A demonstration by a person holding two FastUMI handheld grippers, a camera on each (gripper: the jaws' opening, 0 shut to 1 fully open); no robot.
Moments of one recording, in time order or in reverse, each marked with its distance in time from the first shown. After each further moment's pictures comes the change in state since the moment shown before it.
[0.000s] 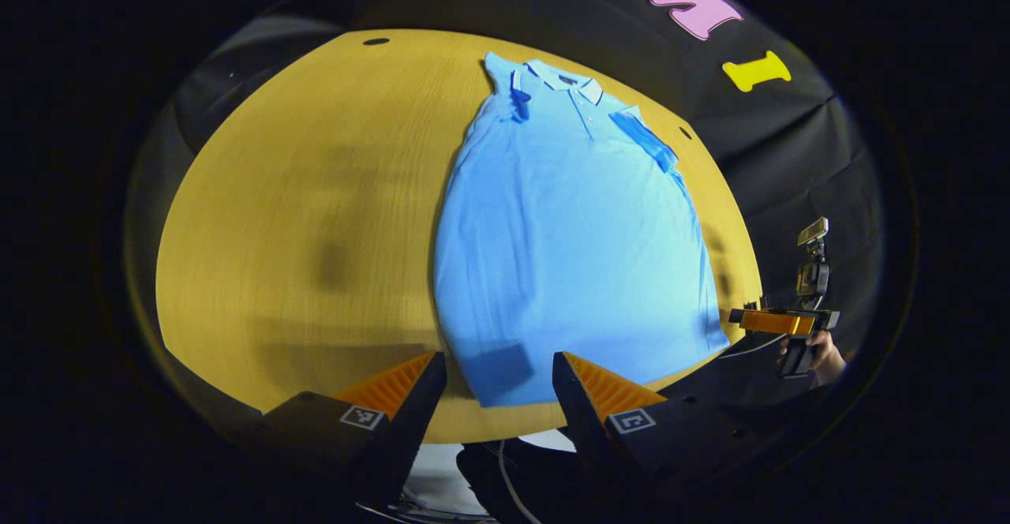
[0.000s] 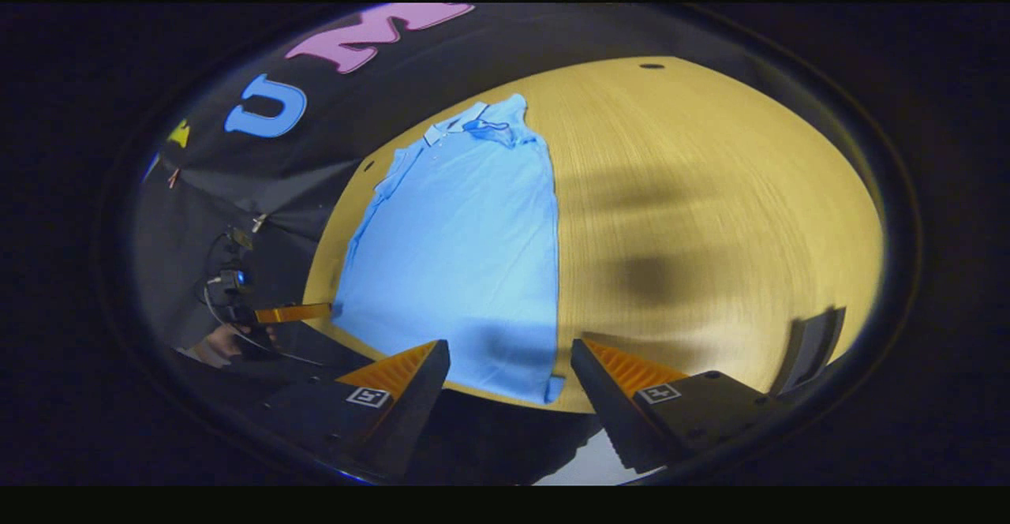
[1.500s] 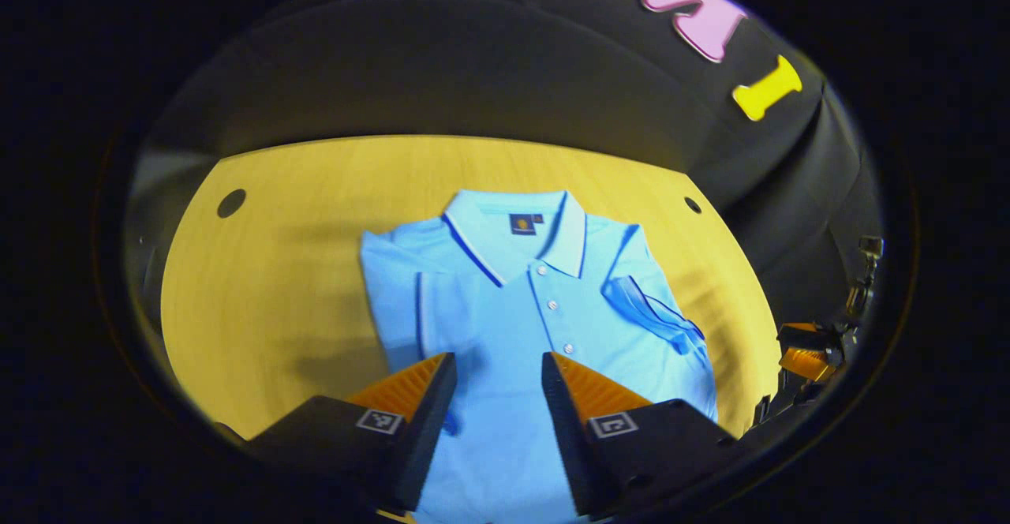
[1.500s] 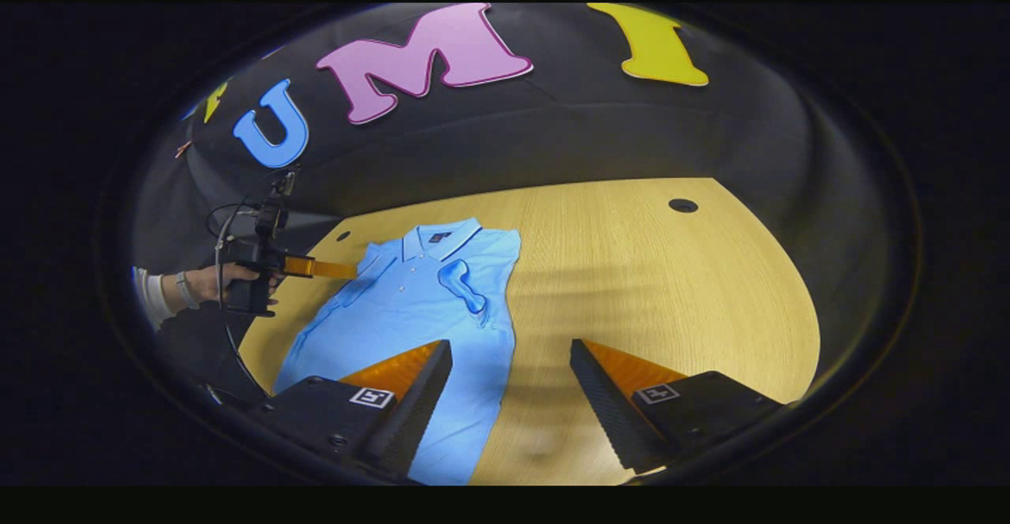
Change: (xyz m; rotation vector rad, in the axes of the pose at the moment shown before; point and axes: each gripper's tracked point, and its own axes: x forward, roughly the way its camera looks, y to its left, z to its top) left arm 0.113 -0.092 0.331 0.243 -0.213 -0.006; right arm -0.010 0.013 0.254 -0.336 -0.399 -0.146
